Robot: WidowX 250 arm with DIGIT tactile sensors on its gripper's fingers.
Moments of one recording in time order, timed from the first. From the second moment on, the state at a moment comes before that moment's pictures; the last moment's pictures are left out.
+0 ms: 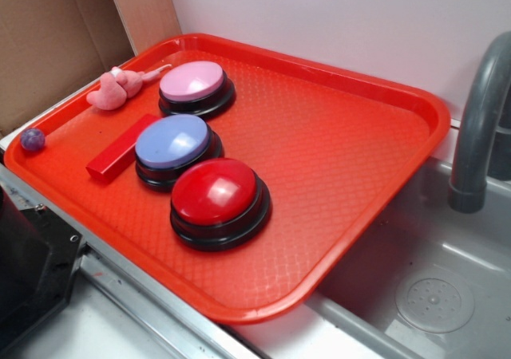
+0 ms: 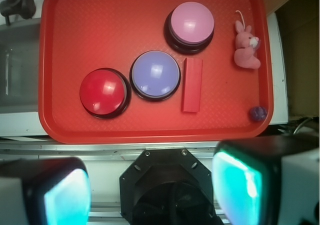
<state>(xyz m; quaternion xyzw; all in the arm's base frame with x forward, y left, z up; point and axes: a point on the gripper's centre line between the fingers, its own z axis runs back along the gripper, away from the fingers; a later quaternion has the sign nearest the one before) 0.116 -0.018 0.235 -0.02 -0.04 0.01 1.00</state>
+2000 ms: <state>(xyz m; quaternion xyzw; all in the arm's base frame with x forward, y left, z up) 0.200 0.009 0.049 0.01 0.00 -0.04 1.00</state>
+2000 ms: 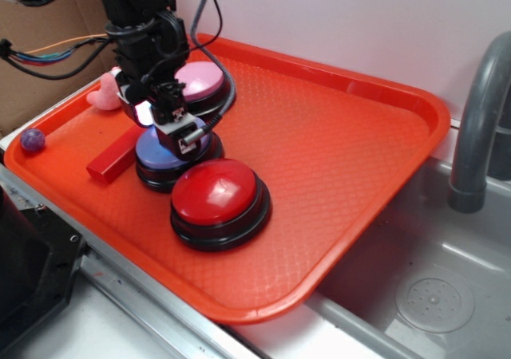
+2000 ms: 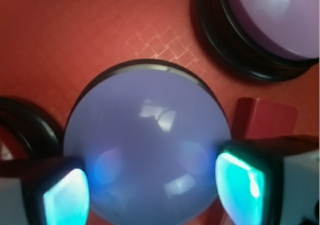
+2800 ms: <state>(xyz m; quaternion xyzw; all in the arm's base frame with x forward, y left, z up) 0.188 0.016 0.110 -0.07 -0.06 -0.07 0.99</state>
